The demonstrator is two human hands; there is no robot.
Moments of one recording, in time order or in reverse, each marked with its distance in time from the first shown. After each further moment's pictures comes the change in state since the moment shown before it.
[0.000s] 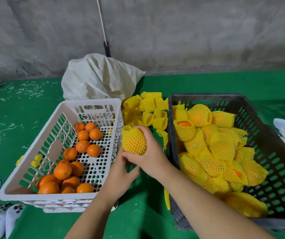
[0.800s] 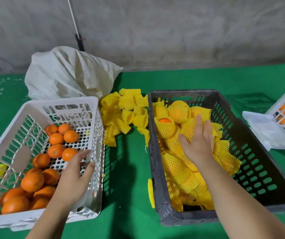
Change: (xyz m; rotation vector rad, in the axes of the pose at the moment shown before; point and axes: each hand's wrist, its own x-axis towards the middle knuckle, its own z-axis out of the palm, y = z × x) left_hand 0.007 -0.043 -0.062 0.413 0.061 -0.148; right_hand -0.020 0.096 -0.163 -0.645 0.488 0.428
